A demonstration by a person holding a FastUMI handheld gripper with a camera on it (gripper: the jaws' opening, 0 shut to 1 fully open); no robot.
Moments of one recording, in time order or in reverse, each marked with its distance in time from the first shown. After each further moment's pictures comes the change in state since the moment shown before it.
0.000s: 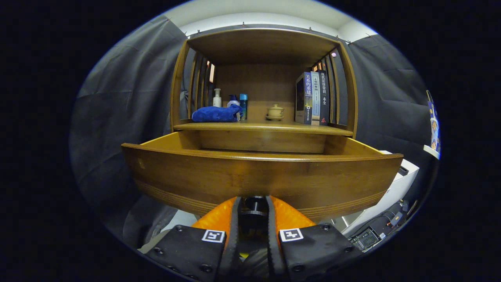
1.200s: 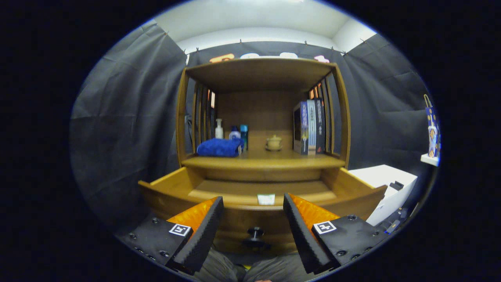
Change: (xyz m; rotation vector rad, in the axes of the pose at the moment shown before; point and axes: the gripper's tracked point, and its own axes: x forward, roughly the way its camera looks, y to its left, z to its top) arm -0.043 -0.009 0.135 0.025 -0.196 0.020
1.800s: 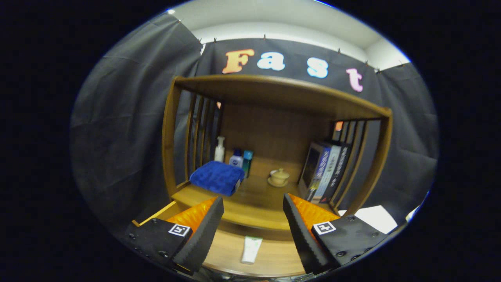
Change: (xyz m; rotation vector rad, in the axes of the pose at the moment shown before) arm 0.125 0.020 0.112 -0.127 0.203 0.084
